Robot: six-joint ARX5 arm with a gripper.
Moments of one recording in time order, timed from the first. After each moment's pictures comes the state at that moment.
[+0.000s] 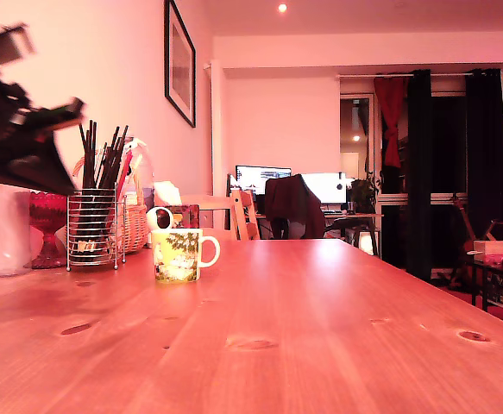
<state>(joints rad) -0.24 1.27 0.66 0.08 0.15 -0.11</state>
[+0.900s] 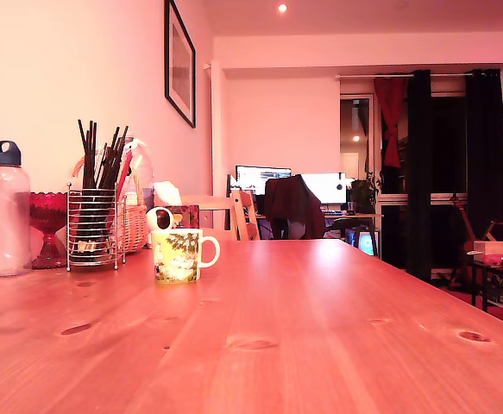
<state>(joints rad) -0.10 0.81 0.34 0.09 0.12 -0.13</state>
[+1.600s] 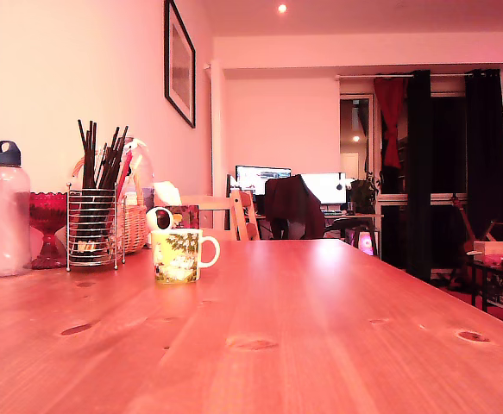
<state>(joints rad) -0.09 0.50 0.18 0.04 0.12 -0.13</state>
